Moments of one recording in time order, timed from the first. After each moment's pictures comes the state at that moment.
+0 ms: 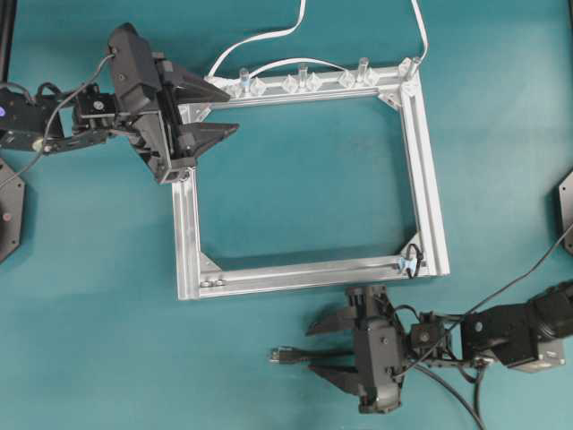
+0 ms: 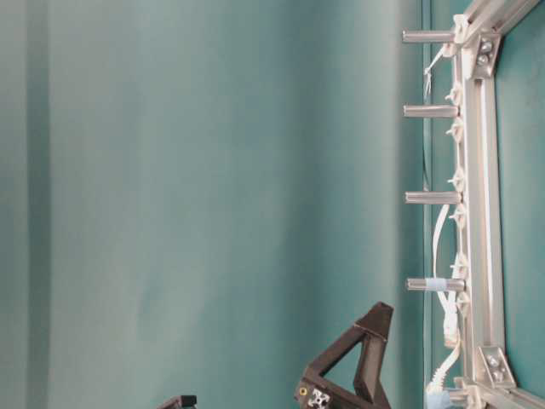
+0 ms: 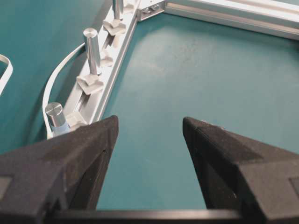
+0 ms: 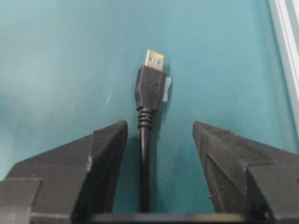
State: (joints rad) left arm 0.26 -0.16 0.98 -0.07 -0.42 -0.02; right arm 0.54 0.37 0.67 0.71 -0.66 -0.22
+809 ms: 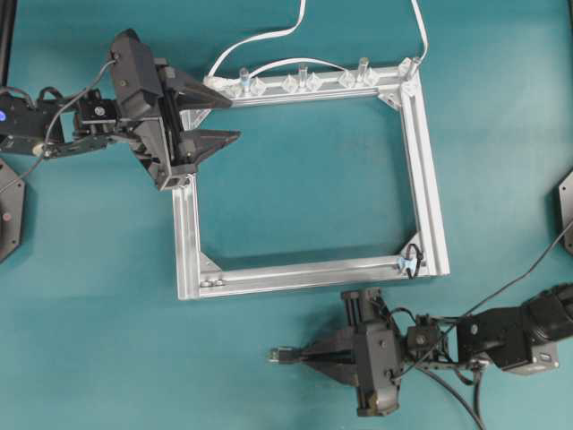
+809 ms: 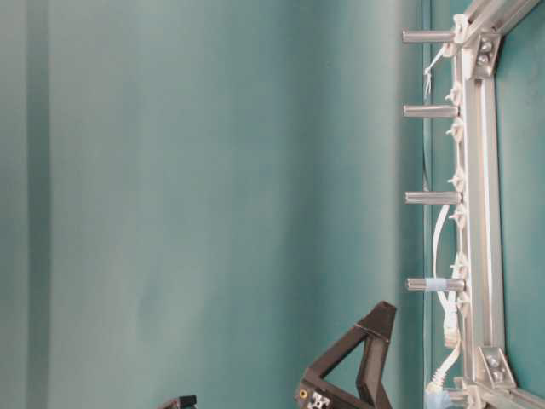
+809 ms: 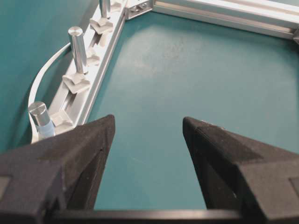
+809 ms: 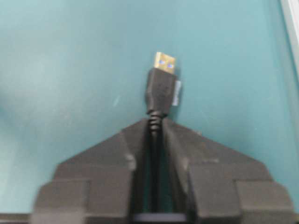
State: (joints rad) left arm 0.23 -0.16 0.98 -0.07 -0.42 -0.03; right arm 0.54 0.40 0.66 0.71 -0.66 -0.23
